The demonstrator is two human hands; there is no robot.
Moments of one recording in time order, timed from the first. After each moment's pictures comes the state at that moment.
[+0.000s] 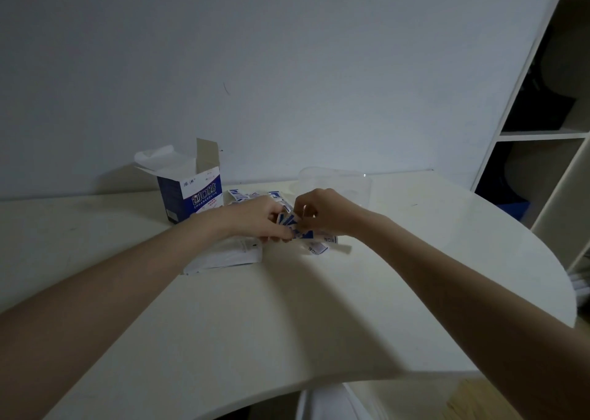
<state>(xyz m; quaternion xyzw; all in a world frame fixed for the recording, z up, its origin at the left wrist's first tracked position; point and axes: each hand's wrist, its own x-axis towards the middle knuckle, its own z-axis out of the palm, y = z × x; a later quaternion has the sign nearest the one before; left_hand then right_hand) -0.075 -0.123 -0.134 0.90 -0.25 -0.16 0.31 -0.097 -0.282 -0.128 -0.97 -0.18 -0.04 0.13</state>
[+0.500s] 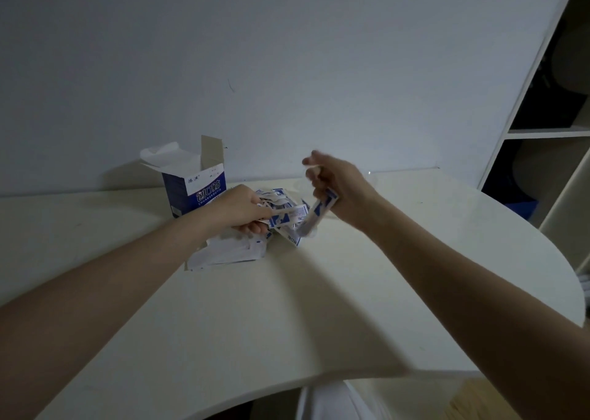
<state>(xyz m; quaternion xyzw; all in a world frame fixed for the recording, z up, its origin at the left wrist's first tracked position) -0.065 -0.105 -0.138 0.92 -0.08 -0.08 0.37 -0.094 -0.282 -0.113 -0.63 -0.06 0.02 0.77</state>
